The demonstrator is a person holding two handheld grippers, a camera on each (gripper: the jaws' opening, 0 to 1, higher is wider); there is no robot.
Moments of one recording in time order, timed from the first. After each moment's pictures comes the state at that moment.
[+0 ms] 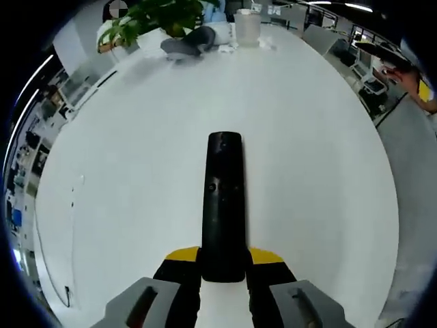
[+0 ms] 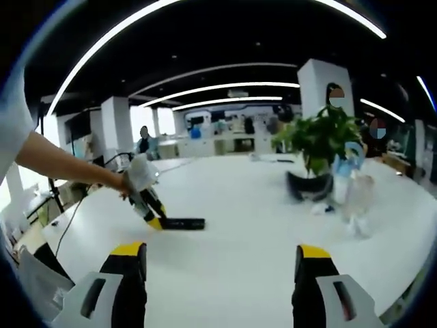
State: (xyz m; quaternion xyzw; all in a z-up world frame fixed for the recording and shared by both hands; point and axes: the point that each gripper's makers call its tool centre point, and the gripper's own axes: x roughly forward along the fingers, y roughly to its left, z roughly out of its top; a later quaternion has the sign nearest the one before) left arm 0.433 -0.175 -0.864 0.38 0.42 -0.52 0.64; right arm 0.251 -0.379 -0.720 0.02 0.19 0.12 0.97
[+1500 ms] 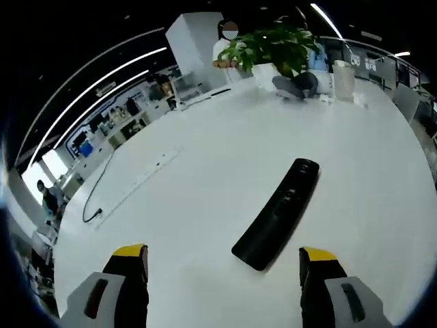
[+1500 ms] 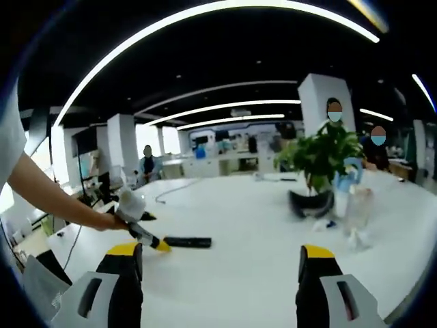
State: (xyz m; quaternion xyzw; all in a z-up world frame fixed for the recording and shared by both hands) left arm 0.450 -0.138 -0.848 0.24 0.32 -0.27 0.88; right arm 0.236 -0.377 -0.698 0.04 0.13 0.13 0.98
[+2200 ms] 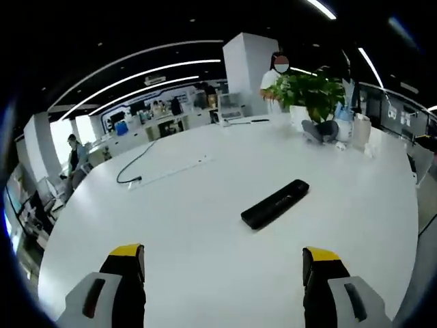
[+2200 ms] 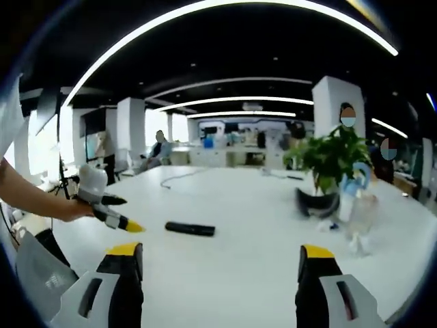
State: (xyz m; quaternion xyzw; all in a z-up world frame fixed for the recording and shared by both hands) left arm 0.360 -0.080 -0.794 0.12 0.25 -0.19 0.94; right arm 0.235 -0.366 -0.708 -0.02 0.15 0.15 0.98
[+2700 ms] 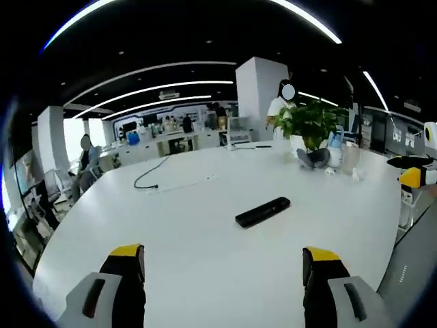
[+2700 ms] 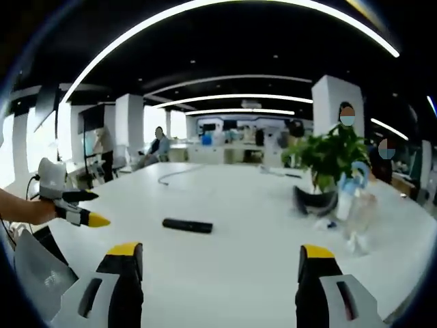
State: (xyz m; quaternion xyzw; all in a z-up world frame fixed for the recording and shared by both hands) left arm 0.283 -0.058 -0.751 0.06 0.19 -0.16 0.97; right arm 0.236 -0.368 -0.711 -0.02 0.15 0.15 0.98
